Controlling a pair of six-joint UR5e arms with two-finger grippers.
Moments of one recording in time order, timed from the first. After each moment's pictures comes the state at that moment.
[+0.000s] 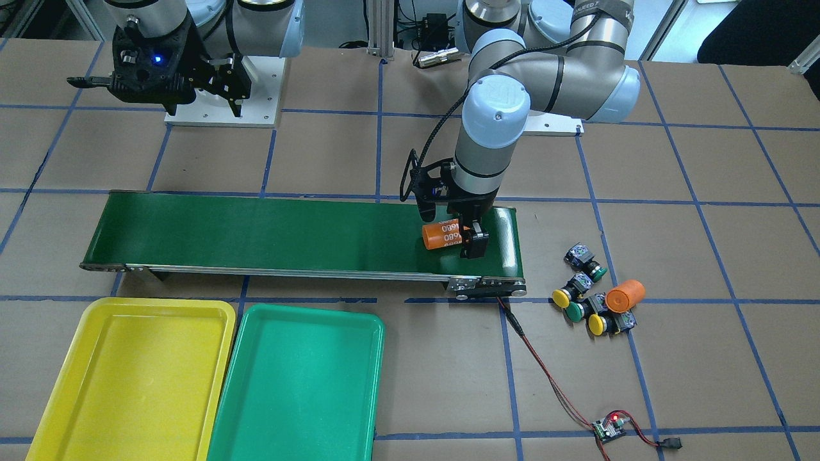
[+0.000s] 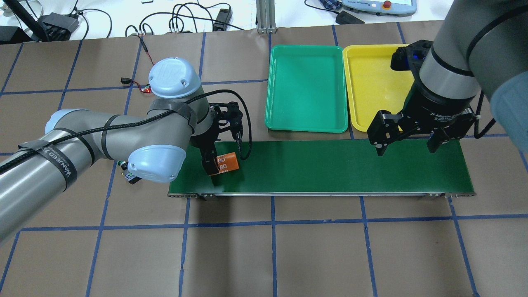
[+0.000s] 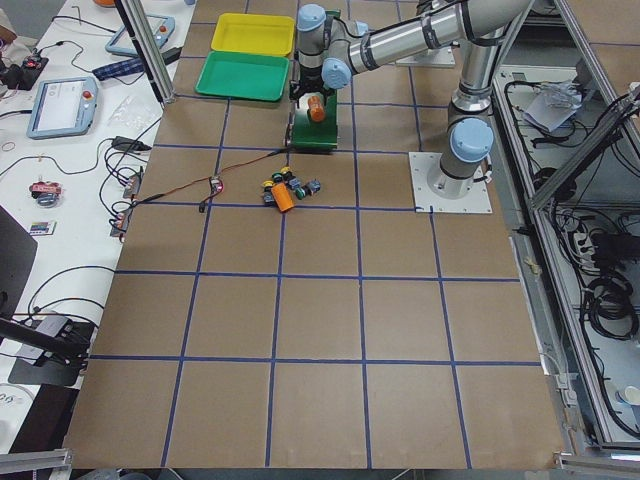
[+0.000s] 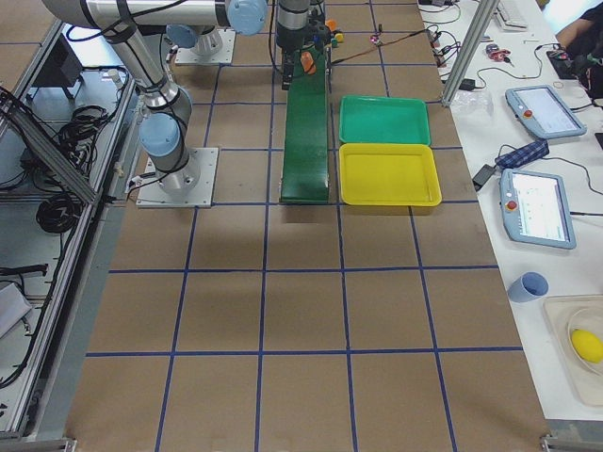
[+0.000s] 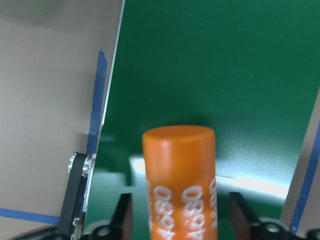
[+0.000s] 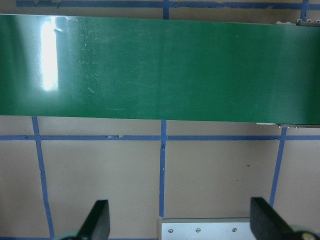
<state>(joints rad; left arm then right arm) -1.77 -1.74 -1.93 -1.03 1.57 1.18 1.56 -1.75 1.75 -1.44 -1.59 -0.02</state>
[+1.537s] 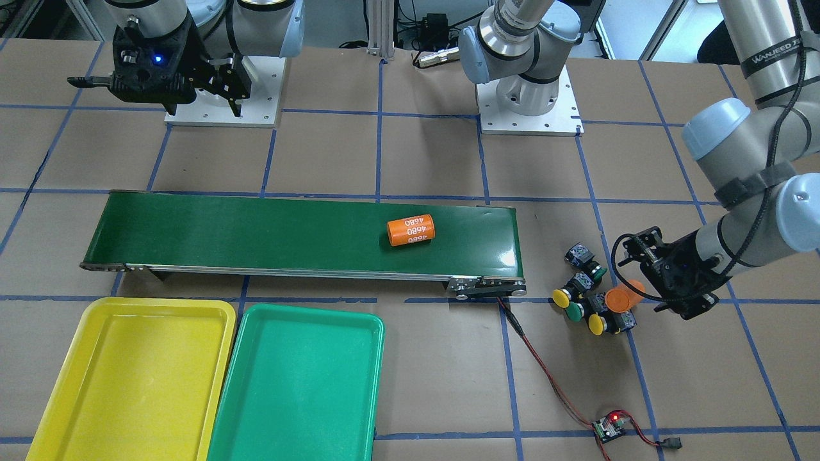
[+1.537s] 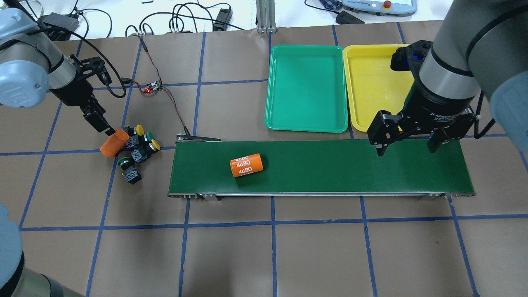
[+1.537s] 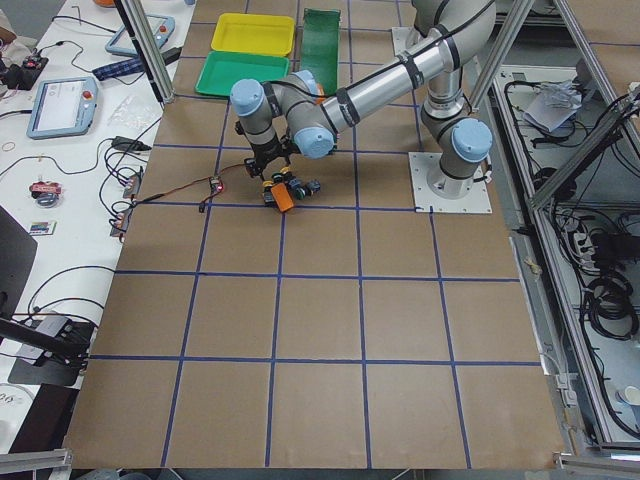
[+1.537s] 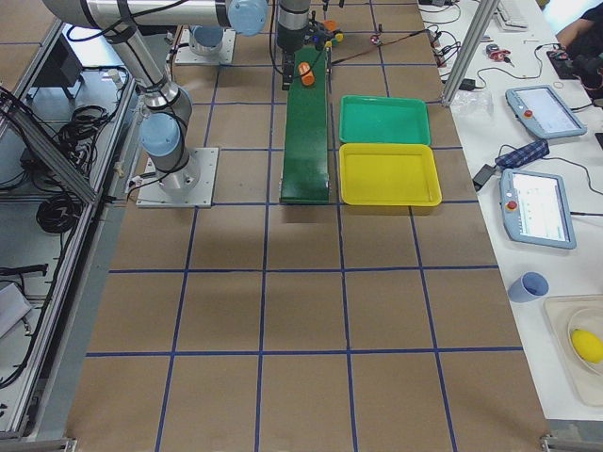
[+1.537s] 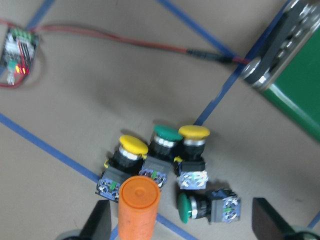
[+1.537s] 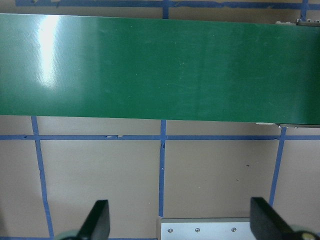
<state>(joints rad) -1.17 -1.94 -1.65 -1.28 1.52 1.42 1.56 -1.75 1.75 -1.44 -1.59 -0.02</state>
